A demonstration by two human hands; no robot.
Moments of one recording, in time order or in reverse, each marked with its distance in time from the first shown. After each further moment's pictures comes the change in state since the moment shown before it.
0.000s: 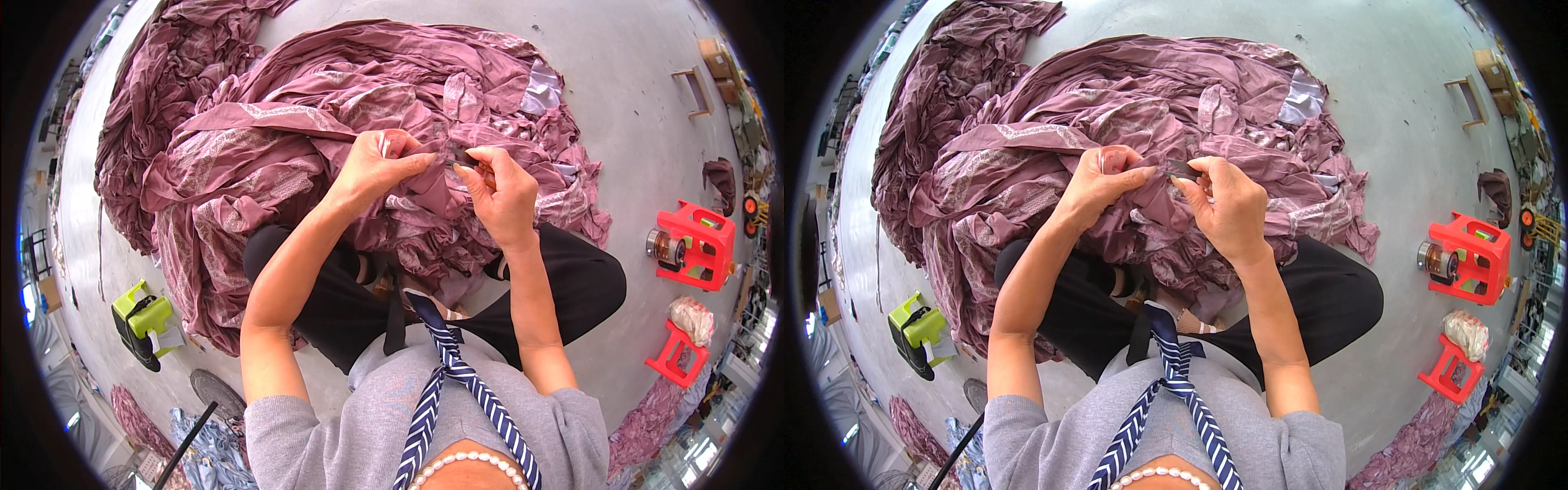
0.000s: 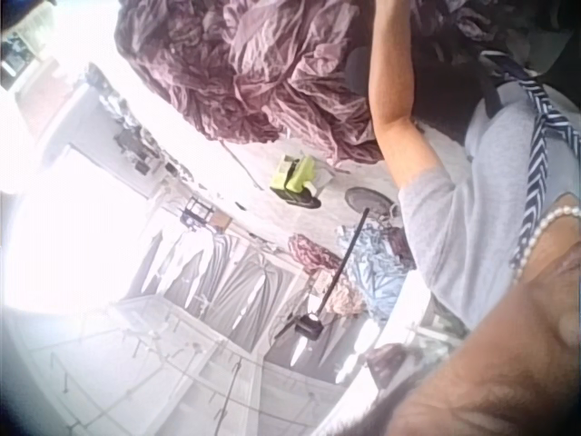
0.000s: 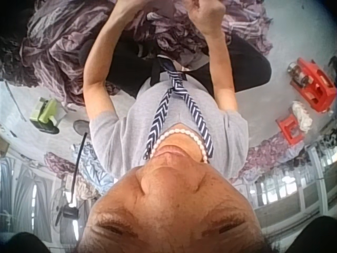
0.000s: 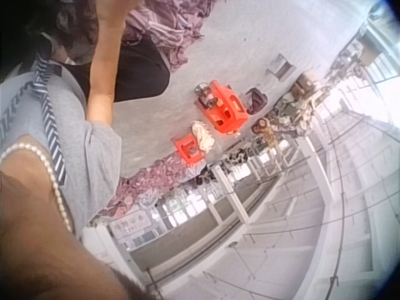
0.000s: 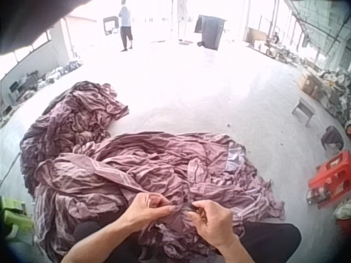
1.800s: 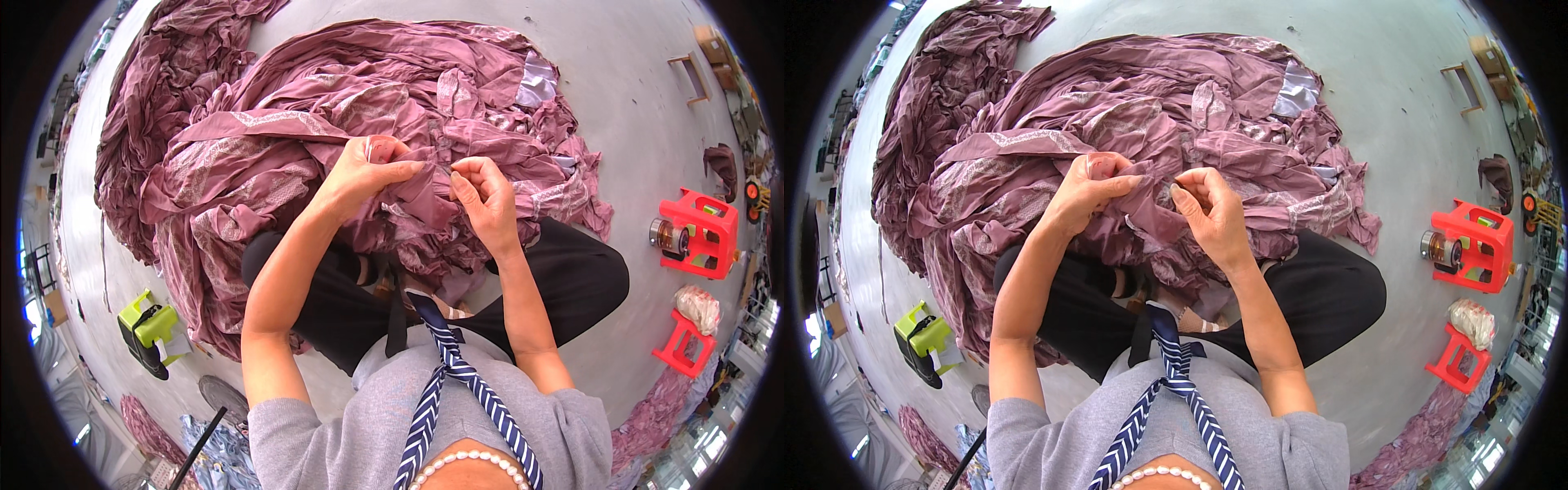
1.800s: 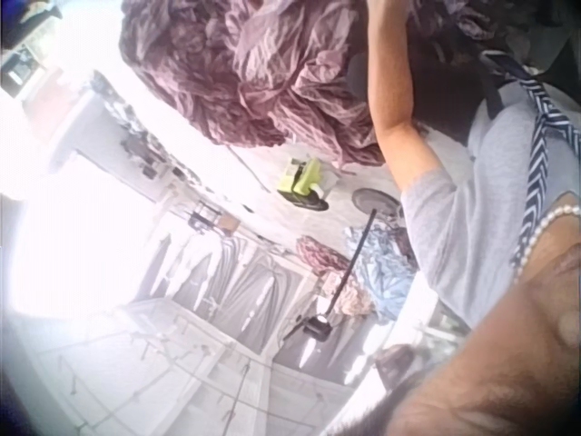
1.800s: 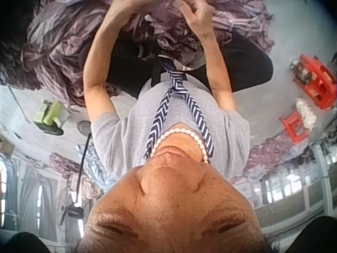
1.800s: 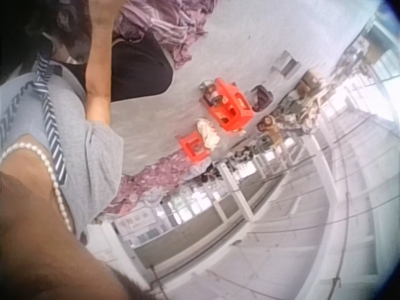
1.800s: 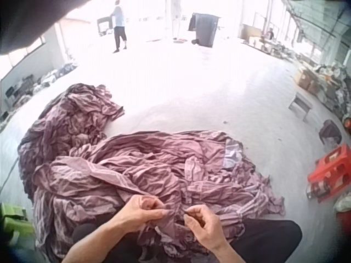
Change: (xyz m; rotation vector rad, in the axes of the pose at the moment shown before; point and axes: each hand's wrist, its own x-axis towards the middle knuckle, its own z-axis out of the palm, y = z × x) left_hand -0.004 0.007 -0.003 -0.028 -0.055 -0.082; right_hand -0.024 0.000 0.008 0.686 -0.129 0.482
